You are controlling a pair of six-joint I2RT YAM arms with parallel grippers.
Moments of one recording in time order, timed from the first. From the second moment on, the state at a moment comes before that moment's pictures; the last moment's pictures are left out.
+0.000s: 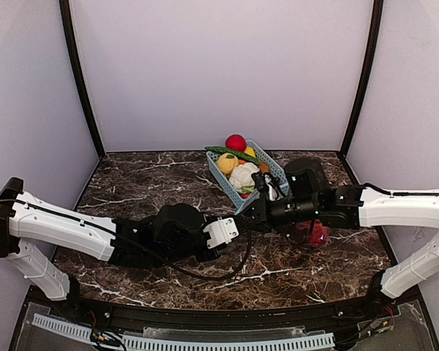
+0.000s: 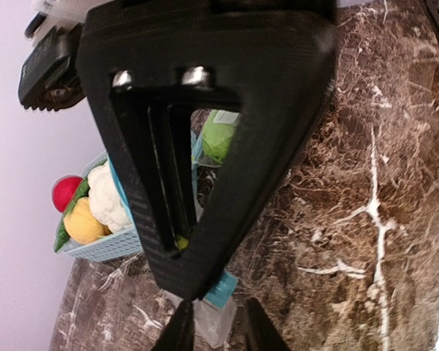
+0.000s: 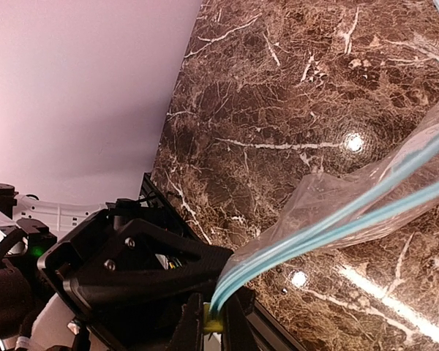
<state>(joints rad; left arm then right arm) -1.29 1.50 0.91 0.11 -0.44 0.47 0.96 1.33 0.90 -0.08 -0.36 0.97</state>
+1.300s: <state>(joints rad) -1.12 1.44 0.98 -0.09 -0.01 0.16 0.91 1.05 0.88 -0.22 -0.27 0.70</state>
